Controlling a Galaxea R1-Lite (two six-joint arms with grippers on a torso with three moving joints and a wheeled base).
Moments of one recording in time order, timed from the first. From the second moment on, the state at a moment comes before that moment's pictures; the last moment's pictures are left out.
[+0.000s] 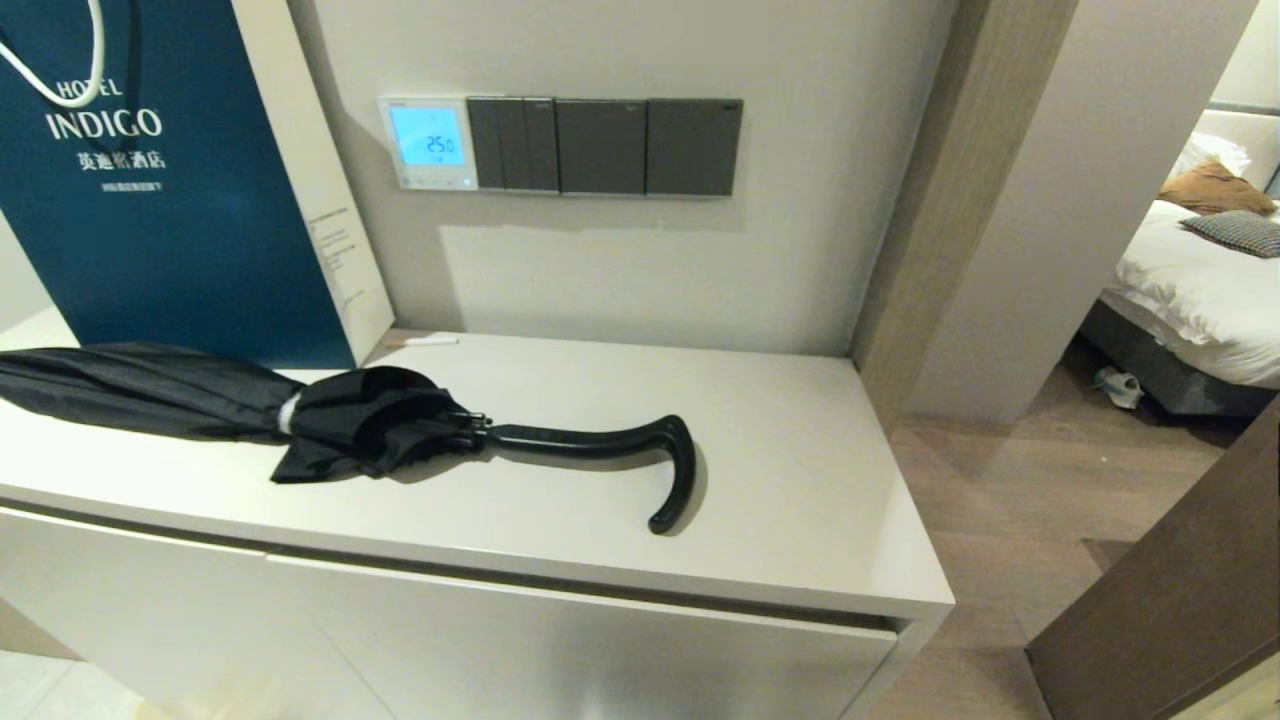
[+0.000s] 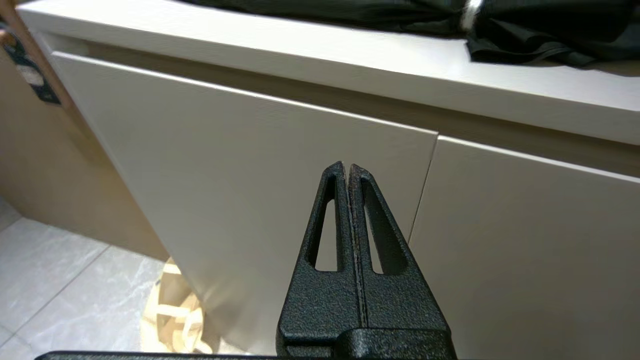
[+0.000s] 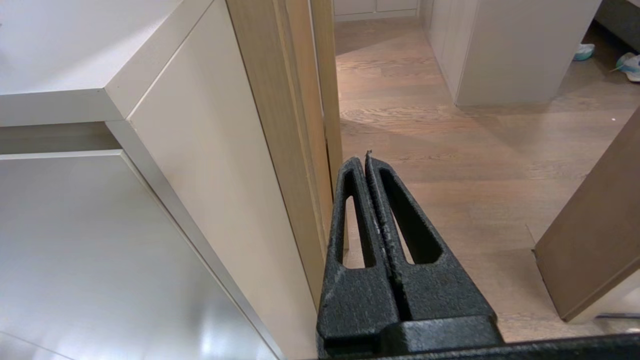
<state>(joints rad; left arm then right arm) 0.03 0.17 0.00 -0.20 0.23 0.01 0.00 0.01 0.00 0.00 -0.01 0.01</state>
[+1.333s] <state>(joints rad) 0.01 0.00 -0.01 0.01 0.00 0.00 0.00 0.01 0.00 0.00 -0.01 0.01</state>
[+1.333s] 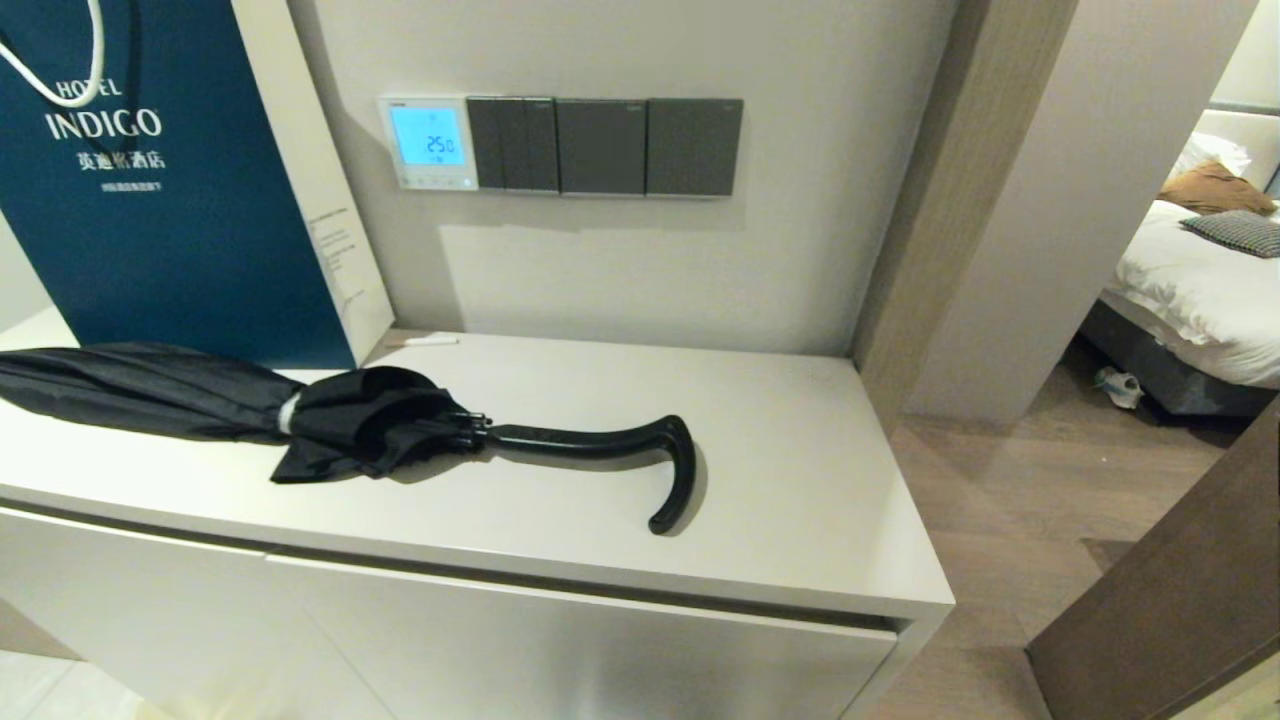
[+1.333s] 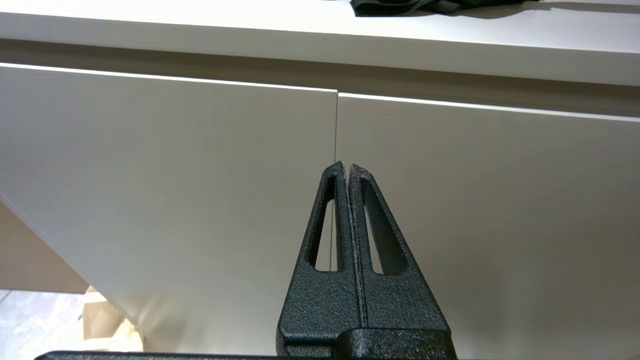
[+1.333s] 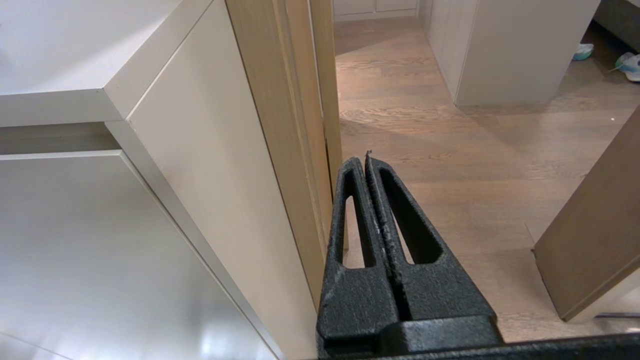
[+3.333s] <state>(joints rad) 0.00 0.00 -0.01 0.01 0.00 -0.01 0.00 0.01 0.00 0.00 -0.01 0.01</state>
